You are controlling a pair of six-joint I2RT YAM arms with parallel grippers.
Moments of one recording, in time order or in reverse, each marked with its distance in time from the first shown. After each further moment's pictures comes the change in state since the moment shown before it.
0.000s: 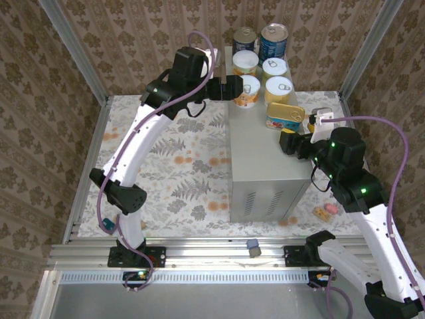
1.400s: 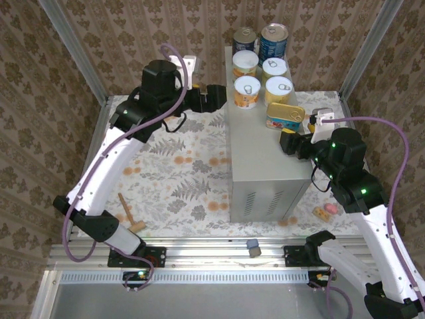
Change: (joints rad) left arm 0.026 -0.346 -0.399 0.168 0.017 0.058; right arm -0.006 -0.008 -0.006 0.007 -0.004 0.000
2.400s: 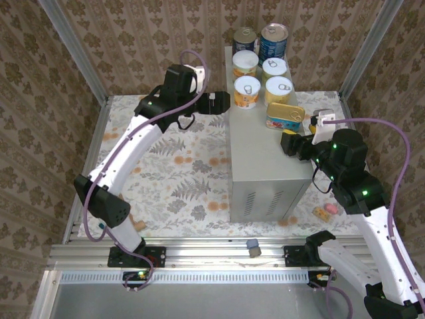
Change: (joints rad) left arm 0.048 0.152 -0.055 0.038 0.030 -0.002; right arm -0.006 -0.011 0.000 -0.015 -0.003 -0.005
